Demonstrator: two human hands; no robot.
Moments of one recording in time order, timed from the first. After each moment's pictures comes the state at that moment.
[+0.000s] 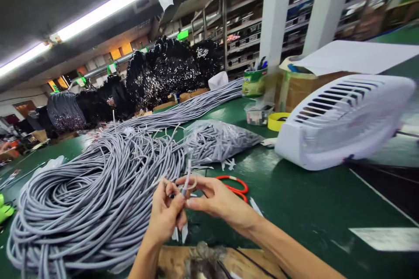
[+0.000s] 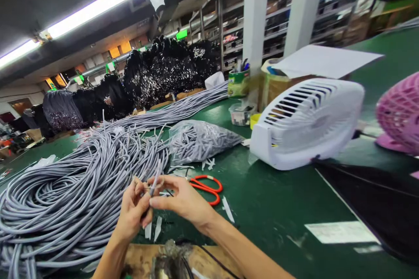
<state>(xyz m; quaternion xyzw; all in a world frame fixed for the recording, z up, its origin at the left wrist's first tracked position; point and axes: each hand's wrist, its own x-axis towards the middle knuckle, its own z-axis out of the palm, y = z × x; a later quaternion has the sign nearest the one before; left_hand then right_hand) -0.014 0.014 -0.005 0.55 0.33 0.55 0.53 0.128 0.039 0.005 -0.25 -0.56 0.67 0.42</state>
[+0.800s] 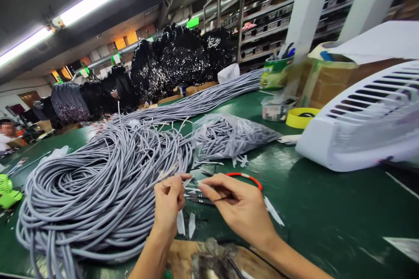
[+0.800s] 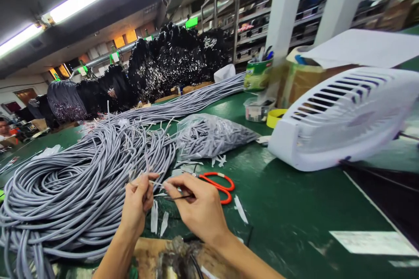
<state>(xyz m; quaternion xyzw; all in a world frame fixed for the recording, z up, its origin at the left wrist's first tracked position) -0.011 0.015 -0.001 0.41 0.42 0.63 0.51 0.117 0.029 -0.013 -0.34 -0.68 0.22 0.61</state>
